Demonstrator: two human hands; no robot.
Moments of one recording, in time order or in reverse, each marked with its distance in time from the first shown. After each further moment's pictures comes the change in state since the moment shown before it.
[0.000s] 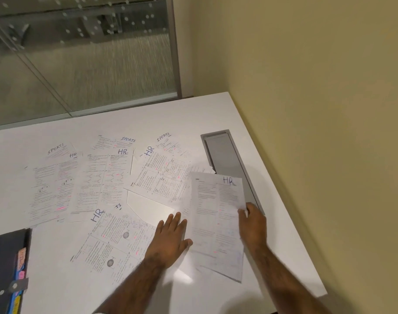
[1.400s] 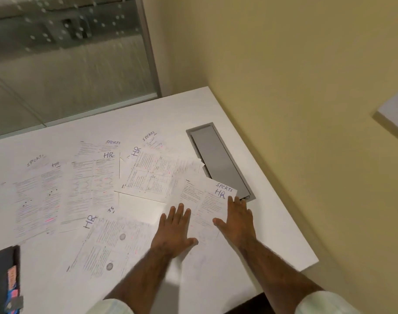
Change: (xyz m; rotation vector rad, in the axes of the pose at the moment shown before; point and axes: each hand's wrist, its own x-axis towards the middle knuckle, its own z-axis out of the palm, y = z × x) left_hand 0.009 0.019 -0.009 0.160 -0.121 0.078; right_hand -0.017 0.038 0.032 -0.686 -0.179 -0.163
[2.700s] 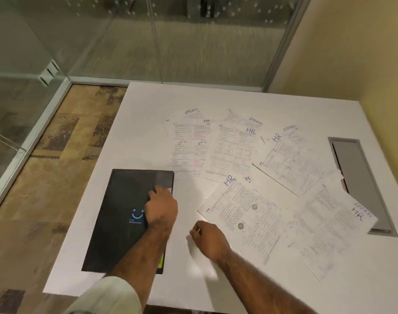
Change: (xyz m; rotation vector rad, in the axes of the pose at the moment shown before) left_hand -0.236 -0.350 0.059 -0.109 0.224 -0.866; right_hand -0.202 -0.400 0.174 0.106 -0.491 -0.443
